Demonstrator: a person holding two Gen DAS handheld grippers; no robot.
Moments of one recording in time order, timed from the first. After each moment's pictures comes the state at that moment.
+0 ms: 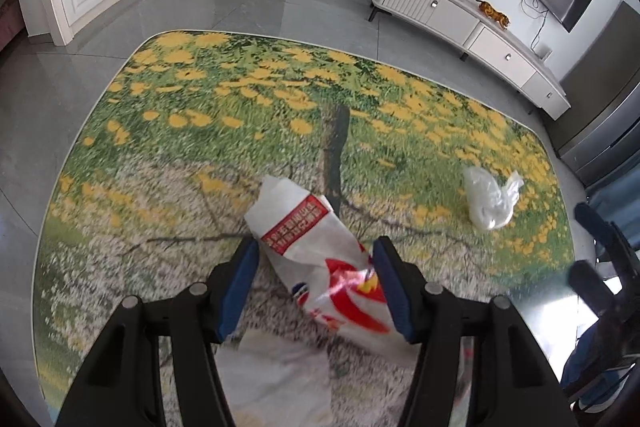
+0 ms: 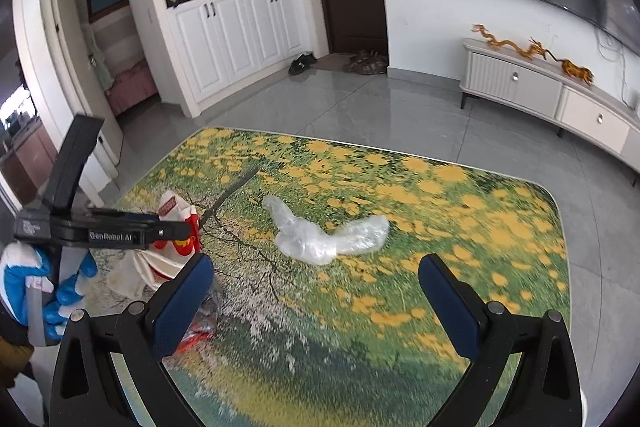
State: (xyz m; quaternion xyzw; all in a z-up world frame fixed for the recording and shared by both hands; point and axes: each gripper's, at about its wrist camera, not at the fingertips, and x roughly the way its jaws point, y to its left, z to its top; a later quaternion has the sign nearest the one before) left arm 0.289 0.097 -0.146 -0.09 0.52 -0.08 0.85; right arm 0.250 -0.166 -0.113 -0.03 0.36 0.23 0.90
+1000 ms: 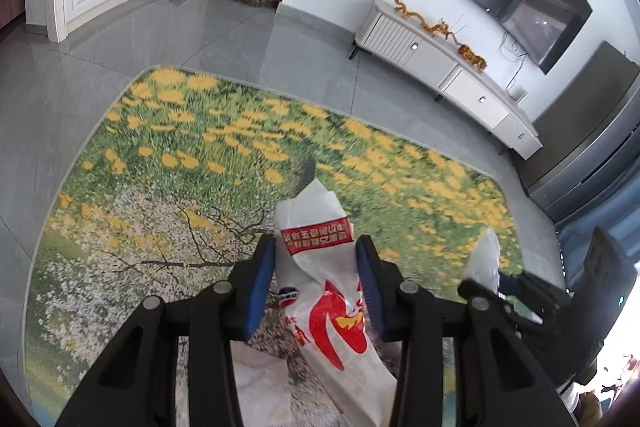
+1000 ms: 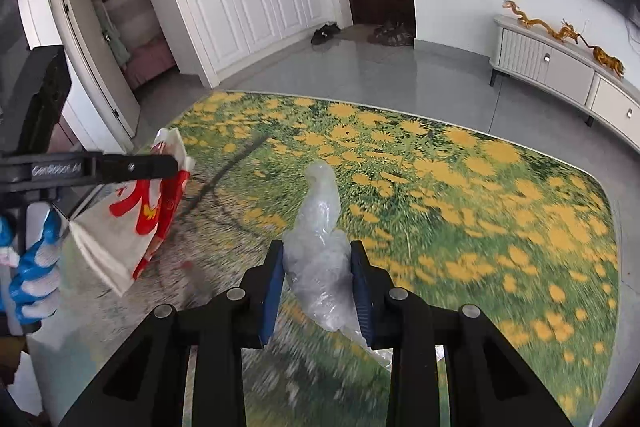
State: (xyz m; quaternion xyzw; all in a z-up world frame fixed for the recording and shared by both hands) left arm 0.279 0.105 -0.102 -0.16 0.46 -0.10 0.87; right arm 0.262 -0.157 -0.139 -0.02 0.40 0.26 0.88
